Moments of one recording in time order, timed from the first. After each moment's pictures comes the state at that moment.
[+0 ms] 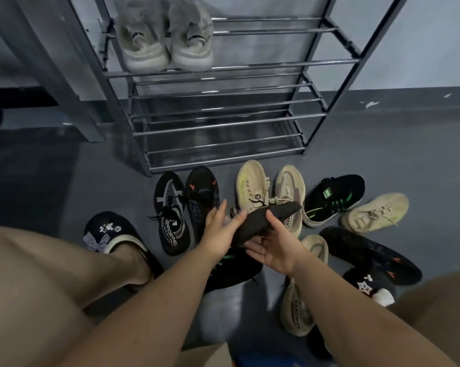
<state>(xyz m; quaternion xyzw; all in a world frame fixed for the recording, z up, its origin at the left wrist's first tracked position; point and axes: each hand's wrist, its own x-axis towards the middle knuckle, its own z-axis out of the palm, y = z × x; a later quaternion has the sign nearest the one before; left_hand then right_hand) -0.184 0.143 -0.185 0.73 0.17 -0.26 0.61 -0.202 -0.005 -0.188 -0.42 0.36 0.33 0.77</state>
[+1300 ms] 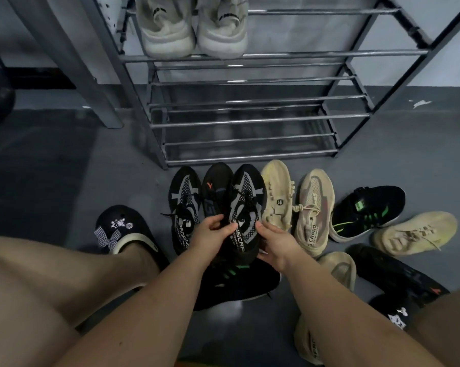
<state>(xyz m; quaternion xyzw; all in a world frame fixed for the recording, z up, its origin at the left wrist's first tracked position) -0.158 0.185 -0.227 0.68 0.31 -0.23 0.62 -0.155 0.032 -0.225 -0.51 0.34 0.29 0.73</state>
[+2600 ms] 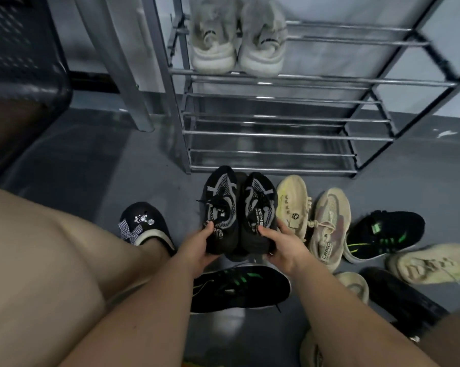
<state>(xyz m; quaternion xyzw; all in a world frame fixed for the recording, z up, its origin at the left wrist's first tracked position) -0.173 0.229 -0.223 0.42 0.45 -0.17 0.77 -0.144 0.050 -0.214 -0.51 0.31 0.31 0.74</state>
